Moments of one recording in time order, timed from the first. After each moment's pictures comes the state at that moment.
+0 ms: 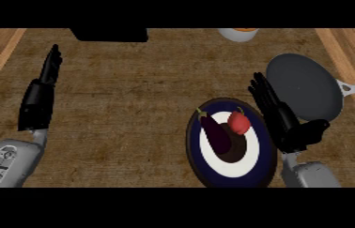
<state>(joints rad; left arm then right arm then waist) -0.28 0.54 -0.22 -1.39 0.10 0.39 -0.13 -0.14 -0.25 0.22 -1.52 -0.28 -0.10 -0.02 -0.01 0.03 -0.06</state>
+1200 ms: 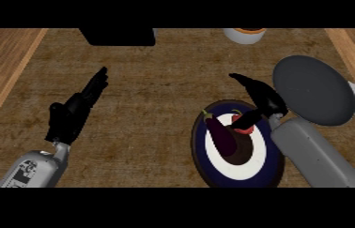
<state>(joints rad) -0.23 0.45 -0.31 -1.52 0.21 0.16 0.14 -0.53 -0.41 0.49 -1.08 0.33 -0.02 0.25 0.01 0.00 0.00</state>
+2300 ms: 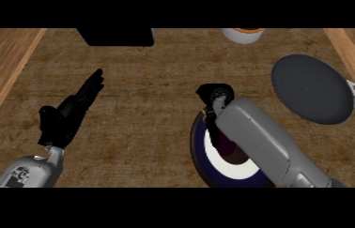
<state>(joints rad) -0.18 0.43 -0.25 -1.57 0.18 0.11 0.17 -0.82 -0.16 0.59 -0.99 0.31 0.65 0.85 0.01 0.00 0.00</state>
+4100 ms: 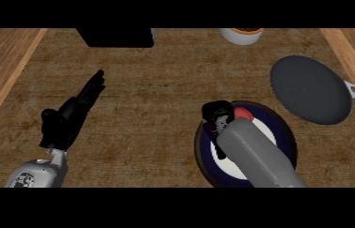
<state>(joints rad) -0.14 0.29 -0.13 -1.61 0.03 -0.01 0.21 -0.64 -0.09 0.53 -0.98 0.72 0.72 0.65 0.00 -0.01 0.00</state>
